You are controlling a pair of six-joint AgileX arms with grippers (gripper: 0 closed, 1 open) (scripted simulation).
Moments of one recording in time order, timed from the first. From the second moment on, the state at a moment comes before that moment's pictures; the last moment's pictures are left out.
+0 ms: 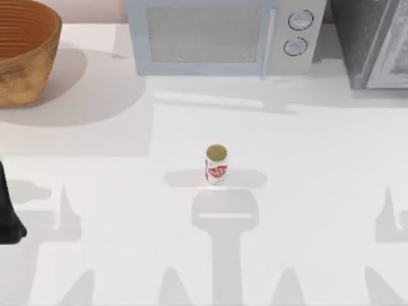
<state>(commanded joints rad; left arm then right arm) 0.00 0.00 0.00 0.00 0.00 0.00 0.00 0.00 0.00 0.00 0.00 0.00</state>
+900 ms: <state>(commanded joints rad) 0.16 0.61 0.02 0.49 0.16 0.04 0.00 0.00 0.00 0.00 0.00 0.00</state>
